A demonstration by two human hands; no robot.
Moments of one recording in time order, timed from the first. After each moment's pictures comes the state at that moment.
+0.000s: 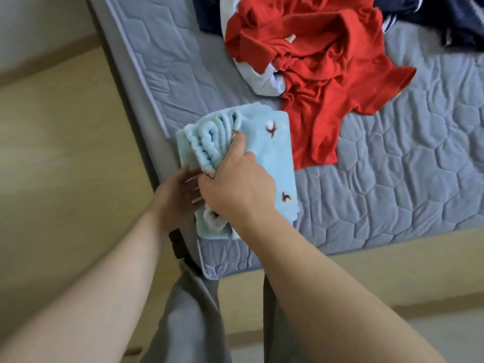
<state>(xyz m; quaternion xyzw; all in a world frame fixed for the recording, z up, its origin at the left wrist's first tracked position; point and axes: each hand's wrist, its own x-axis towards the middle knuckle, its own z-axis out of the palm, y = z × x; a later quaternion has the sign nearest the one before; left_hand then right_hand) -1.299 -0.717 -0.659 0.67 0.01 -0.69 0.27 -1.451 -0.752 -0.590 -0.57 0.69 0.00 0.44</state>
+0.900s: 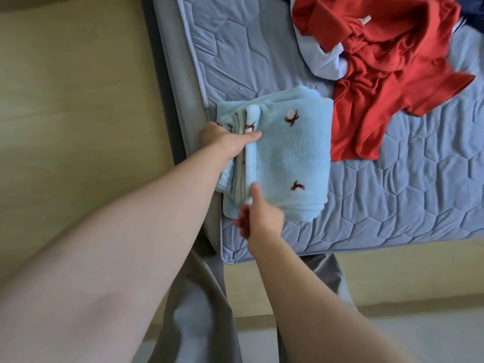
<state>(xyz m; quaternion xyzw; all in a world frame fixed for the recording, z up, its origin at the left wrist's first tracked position) -1.275 -0.759 -0.712 0.83 -0.17 -0.52 0.12 -1.382 -0.639 -0.663 0.04 0.79 -0.08 0.60</state>
